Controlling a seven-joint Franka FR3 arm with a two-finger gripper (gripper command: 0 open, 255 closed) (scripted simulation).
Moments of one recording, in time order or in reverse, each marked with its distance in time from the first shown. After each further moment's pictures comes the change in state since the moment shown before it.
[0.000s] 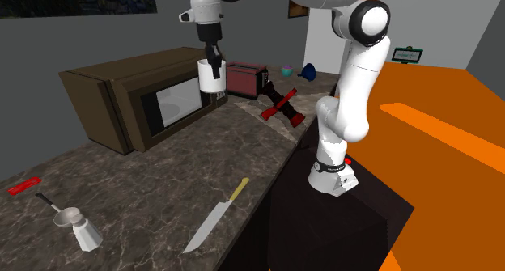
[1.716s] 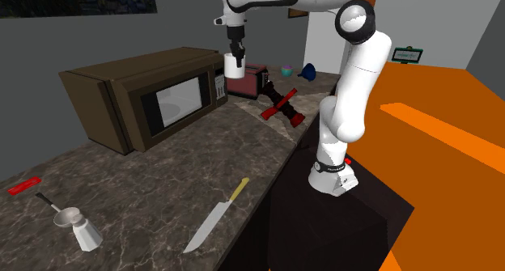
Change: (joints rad) arm -0.184 0.015 -0.340 -0.029 -0.085 0.094 -0.512
